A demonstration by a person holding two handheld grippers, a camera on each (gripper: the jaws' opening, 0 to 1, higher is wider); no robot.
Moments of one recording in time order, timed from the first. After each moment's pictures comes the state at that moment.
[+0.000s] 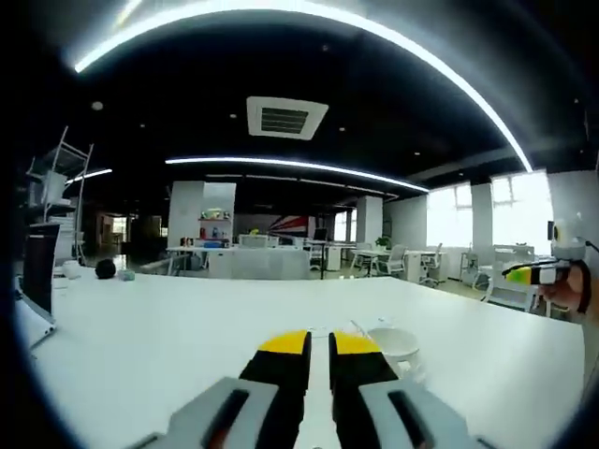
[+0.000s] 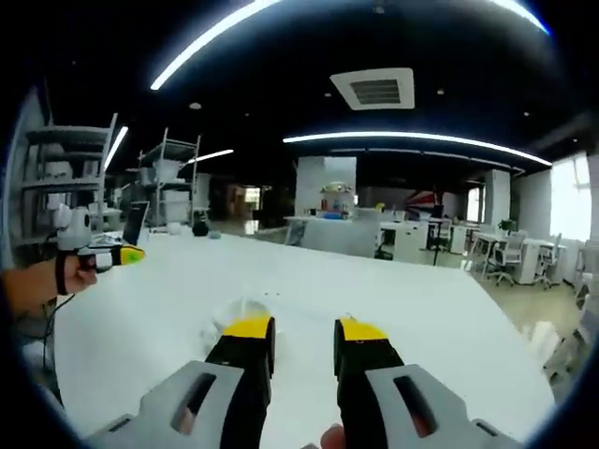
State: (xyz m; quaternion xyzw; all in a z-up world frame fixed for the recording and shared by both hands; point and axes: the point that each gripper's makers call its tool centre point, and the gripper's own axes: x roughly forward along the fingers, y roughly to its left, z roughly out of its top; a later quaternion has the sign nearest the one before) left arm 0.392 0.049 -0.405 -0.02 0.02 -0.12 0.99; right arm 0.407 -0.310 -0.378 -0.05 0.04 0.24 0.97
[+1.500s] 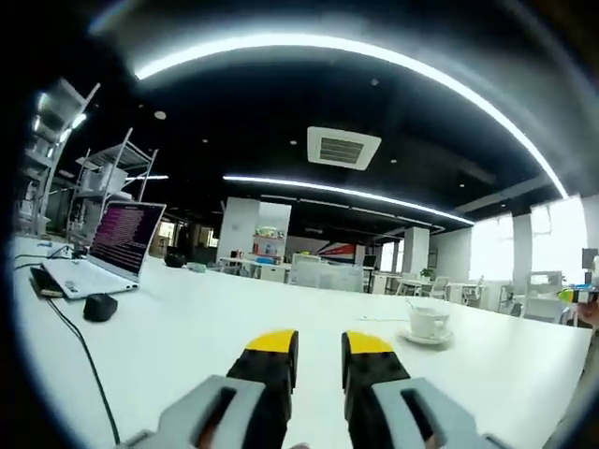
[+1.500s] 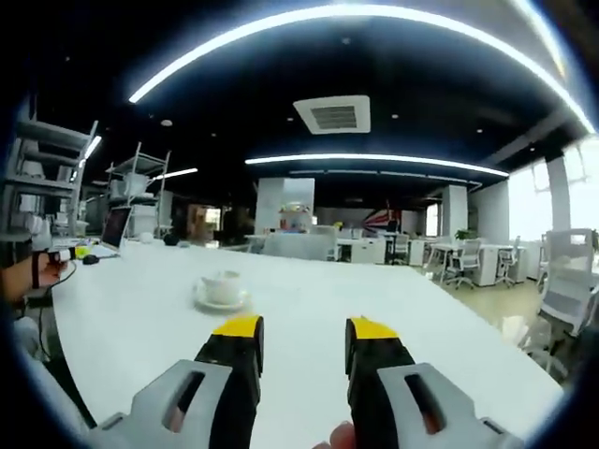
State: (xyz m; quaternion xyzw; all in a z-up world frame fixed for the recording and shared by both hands) left arm 0.248 0.167 -0.465 -0.07 -0.04 -0.01 1.00; right arm 0.270 -0.390 -0.439 -0.04 0.00 0.14 0.99
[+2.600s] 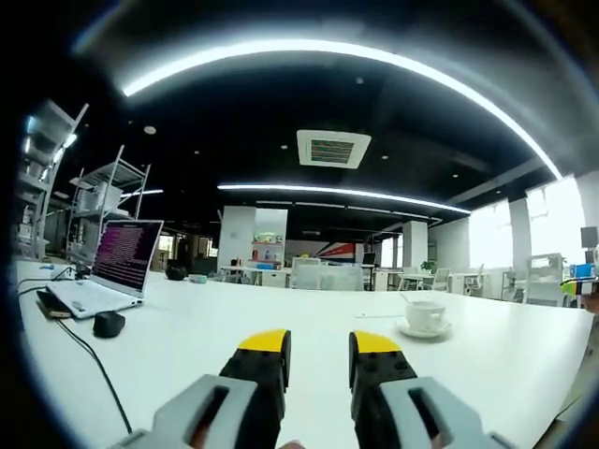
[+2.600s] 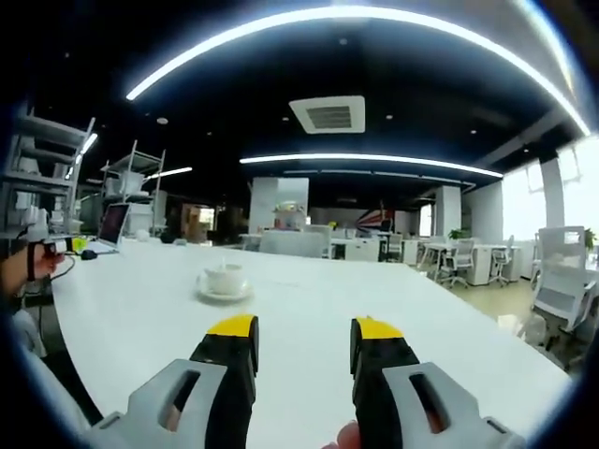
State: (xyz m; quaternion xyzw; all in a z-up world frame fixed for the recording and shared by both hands) left arm 0.238 0.163 -0.455 -0.03 -0.04 -0.01 1.00; right arm 0.247 -0.387 -0.453 -0.04 -0.01 0.13 0.99
